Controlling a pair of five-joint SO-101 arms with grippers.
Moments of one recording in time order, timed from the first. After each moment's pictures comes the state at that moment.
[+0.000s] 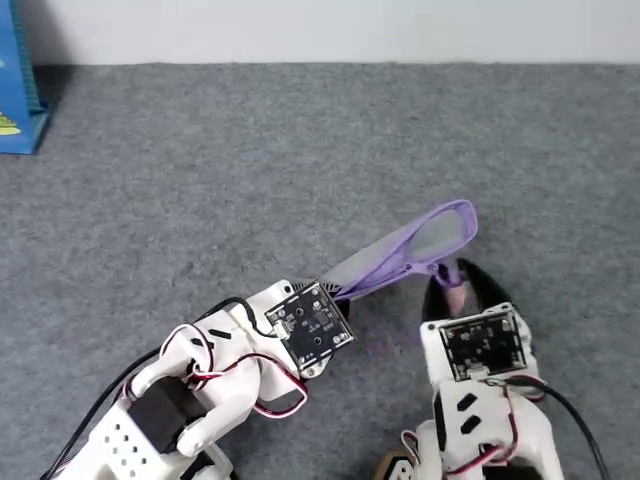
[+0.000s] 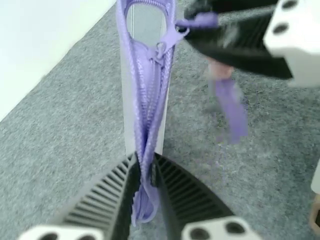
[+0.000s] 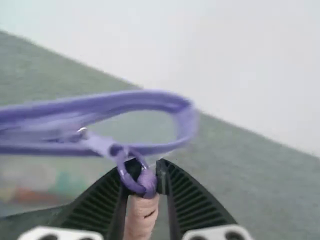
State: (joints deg) left arm 41.6 -67.6 55.4 59.7 -12.4; right arm -0.8 -103.7 59.2 65.8 20.3
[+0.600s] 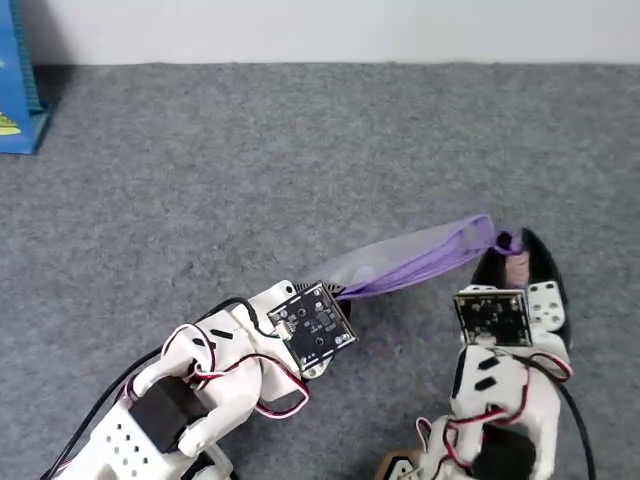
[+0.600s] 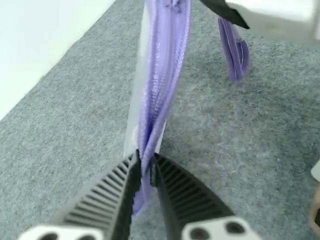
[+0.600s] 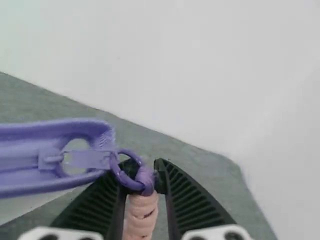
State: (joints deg) left arm 41.7 -67.6 55.4 59.7 -12.4; right arm 16.3 -103.6 74.5 40.9 29.8
